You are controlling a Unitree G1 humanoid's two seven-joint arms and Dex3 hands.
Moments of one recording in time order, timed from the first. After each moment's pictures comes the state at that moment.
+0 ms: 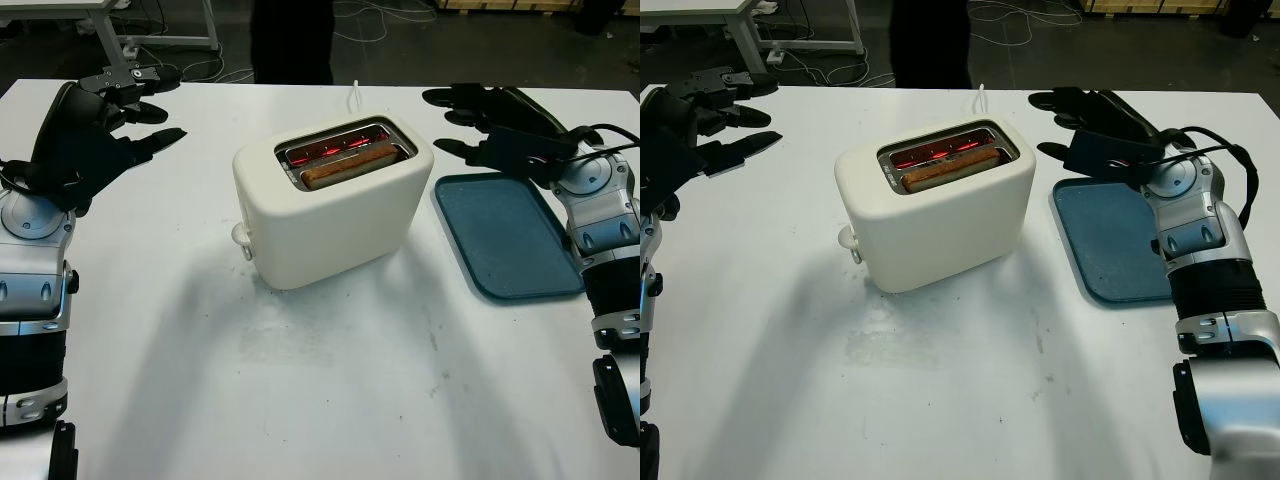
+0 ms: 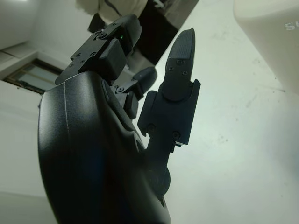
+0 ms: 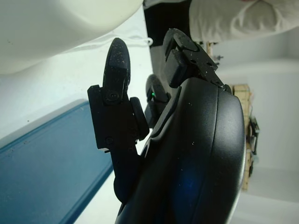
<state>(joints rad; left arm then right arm) -0.48 0.56 0.16 -0.05 0.10 0.17 -0.27 -0.78 -0.61 0.09 0.50 -0.29 -0.06 0.43</state>
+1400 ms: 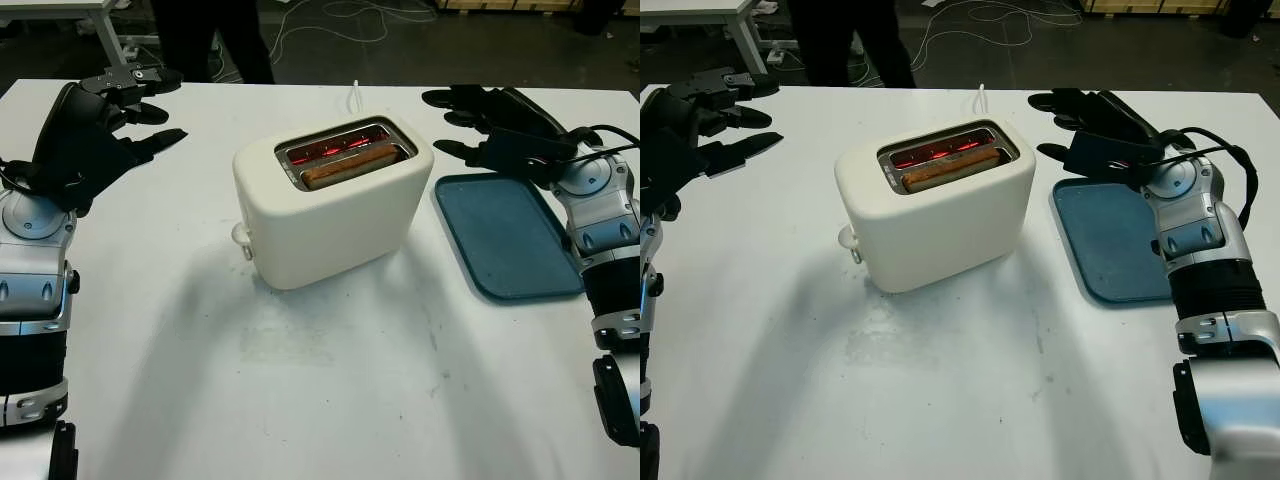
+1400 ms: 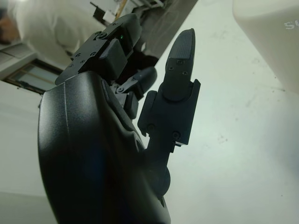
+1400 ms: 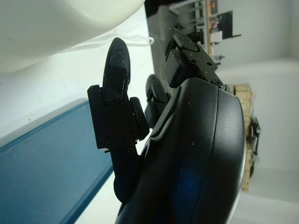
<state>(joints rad) -0.48 0.56 0.16 -0.05 0.10 0.18 -0.27 -0.78 -0.61 0.09 0.51 -0.29 -0.07 0.43</state>
